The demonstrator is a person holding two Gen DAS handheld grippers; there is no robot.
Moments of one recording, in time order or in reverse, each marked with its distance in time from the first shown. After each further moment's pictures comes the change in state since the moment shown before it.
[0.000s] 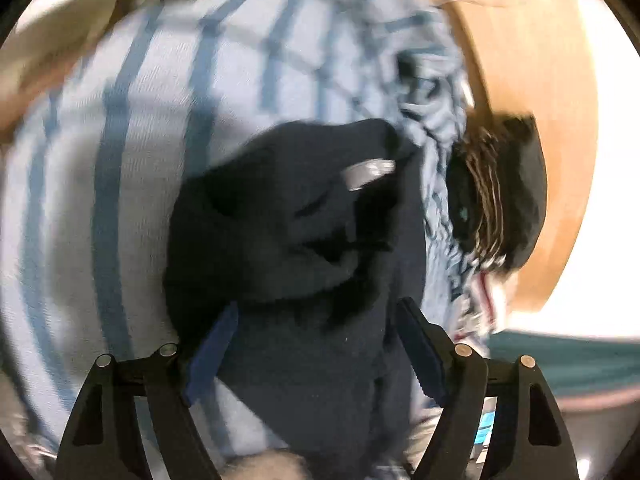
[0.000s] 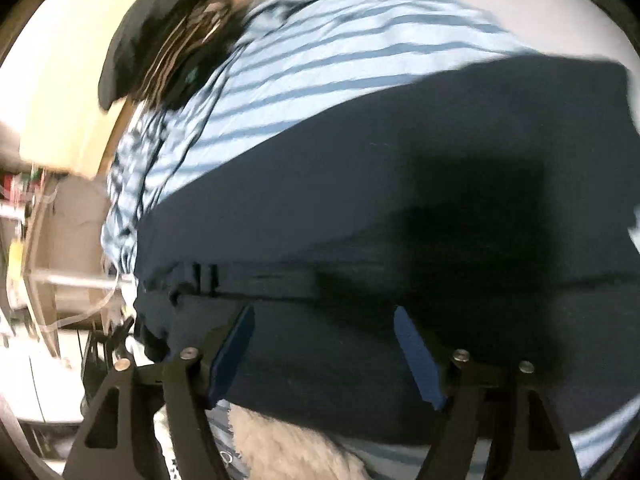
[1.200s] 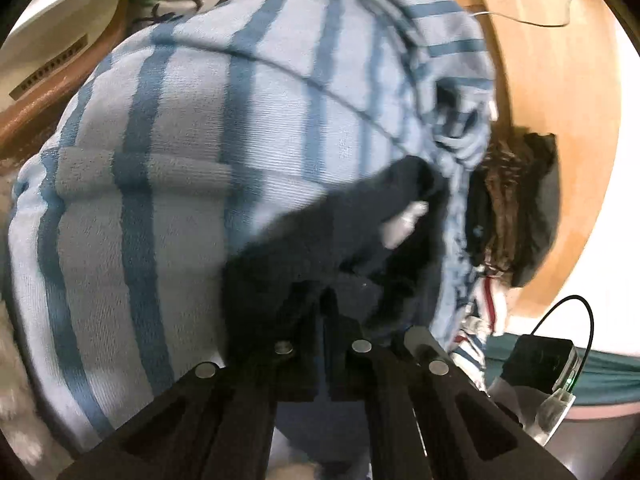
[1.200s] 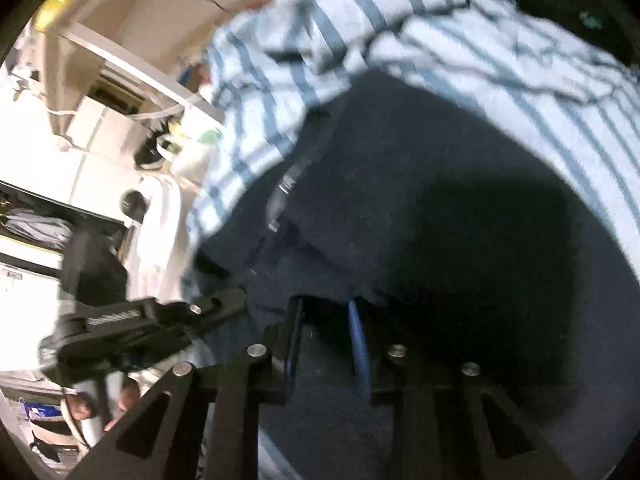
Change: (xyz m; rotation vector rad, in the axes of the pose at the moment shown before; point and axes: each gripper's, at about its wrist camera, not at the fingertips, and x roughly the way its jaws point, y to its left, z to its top) left arm -0.002 0.038 0.046 -0.109 0.089 -0.027; right arm 0.167 0.286 -0.013 -0.834 0.354 0.122
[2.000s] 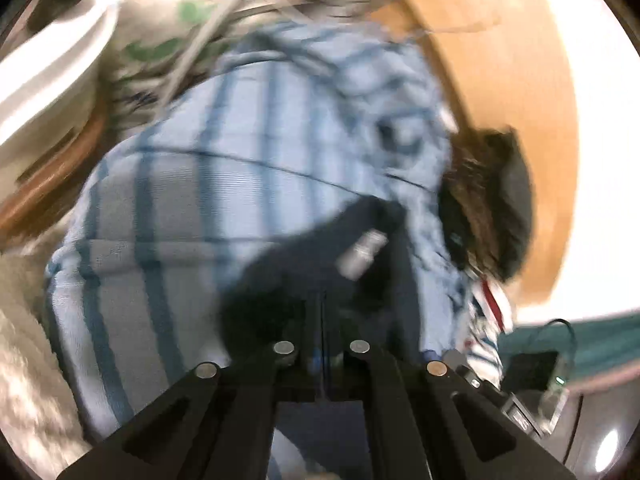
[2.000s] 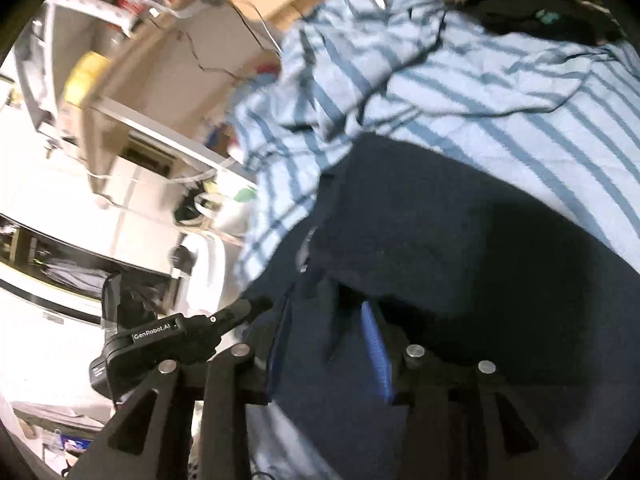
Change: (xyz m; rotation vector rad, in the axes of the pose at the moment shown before) left arm -0.042 -0.031 -0.013 0.203 -0.139 -0.015; right arm -0.051 -0.029 -0.025 0.142 -0.181 0.173
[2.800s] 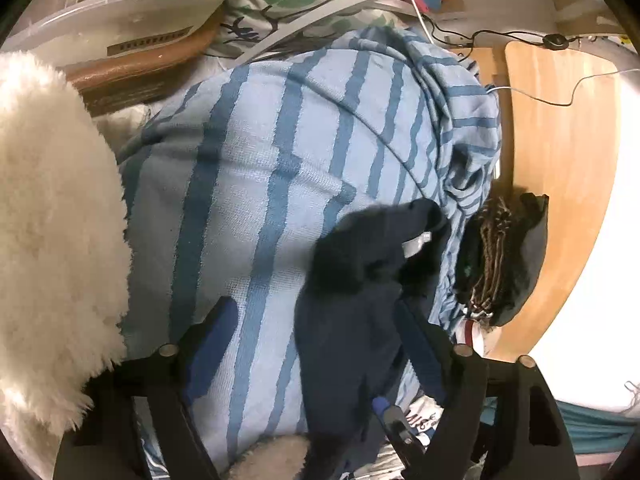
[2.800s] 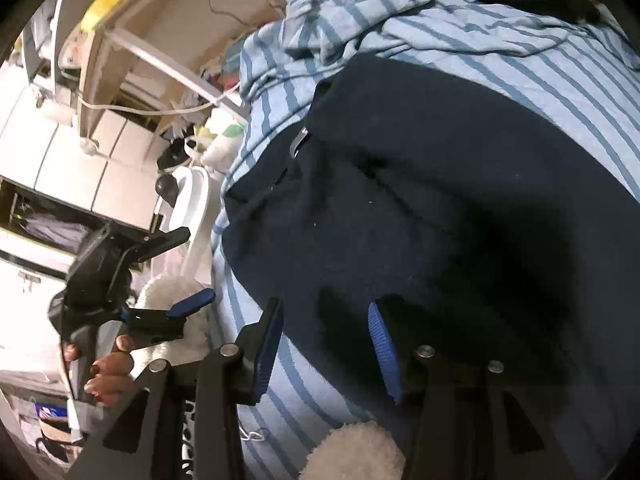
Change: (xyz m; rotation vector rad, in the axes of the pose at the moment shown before) left arm -0.022 0.064 -0.042 -0.411 0.019 0.040; right arm 0.005 0.011 -0.066 -0.077 0.122 -0.124
